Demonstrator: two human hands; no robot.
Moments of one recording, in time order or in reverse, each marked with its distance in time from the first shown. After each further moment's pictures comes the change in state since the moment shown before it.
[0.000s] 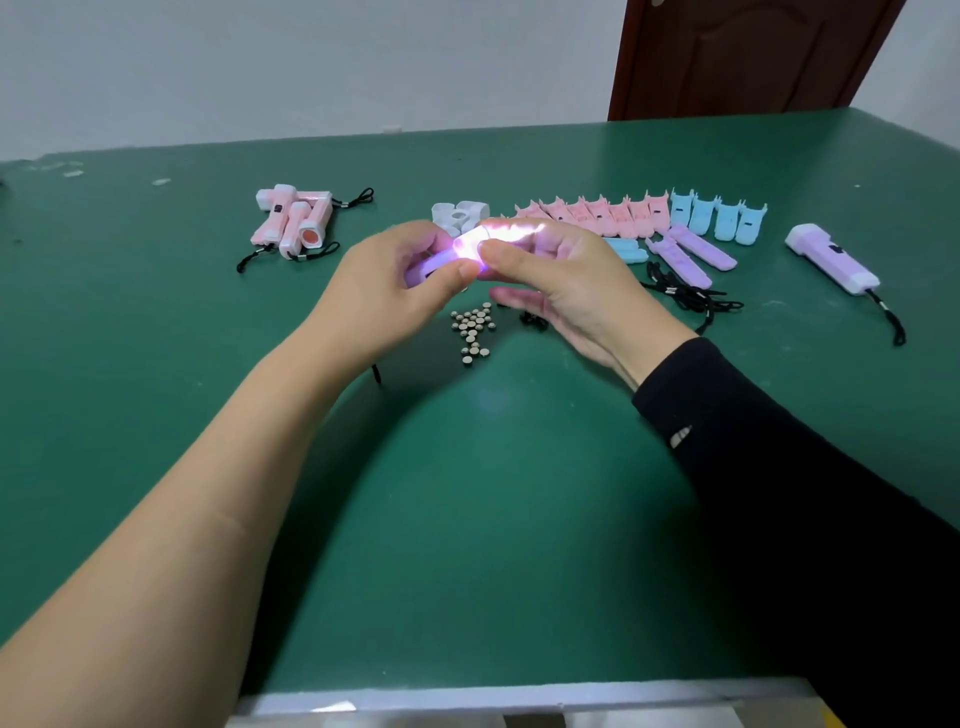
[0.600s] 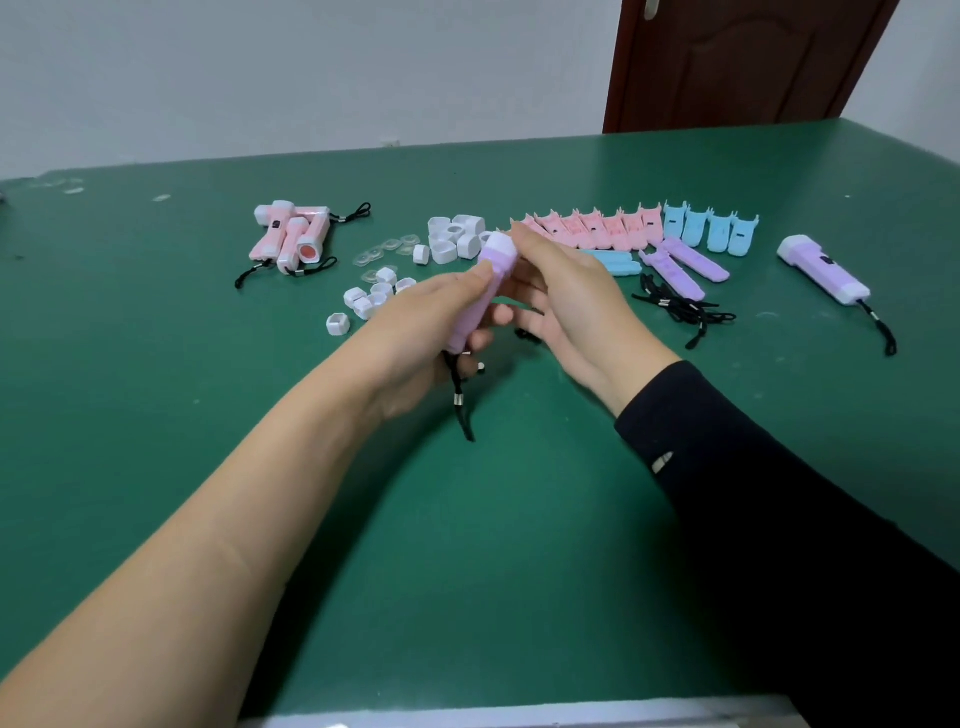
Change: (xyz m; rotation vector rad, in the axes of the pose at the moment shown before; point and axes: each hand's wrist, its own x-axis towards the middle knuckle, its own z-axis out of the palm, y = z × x) left_hand 0.000 0.023 0.026 -0.831 -0.201 -0.490; right_hand 0.002 0.000 0.007 0.124 0.176 0.080
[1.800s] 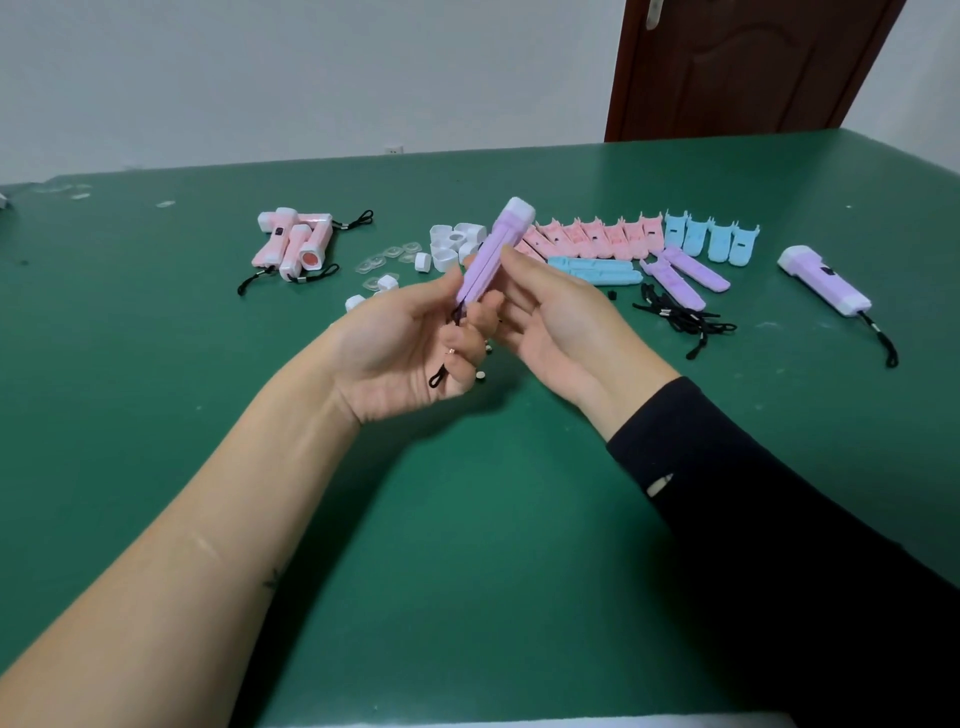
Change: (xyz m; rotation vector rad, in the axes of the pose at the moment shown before) left_hand 0.002 0.006 -0.023 -0.499 -0.377 -0.305; right_hand -0.004 0.003 0.008 0.254 -0.087 0.108
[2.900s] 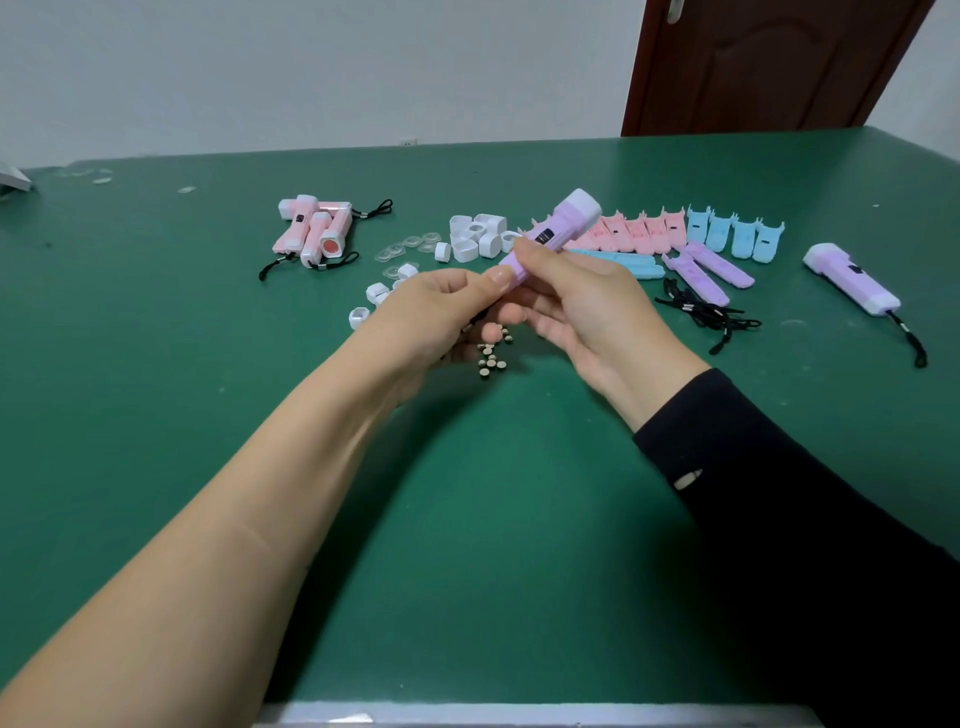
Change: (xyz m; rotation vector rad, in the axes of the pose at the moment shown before) left_hand 0.005 -0.010 0.003 0.677 0.443 0.366; right_hand -0.007 -0.003 0.007 -0.237 0.139 -0.079
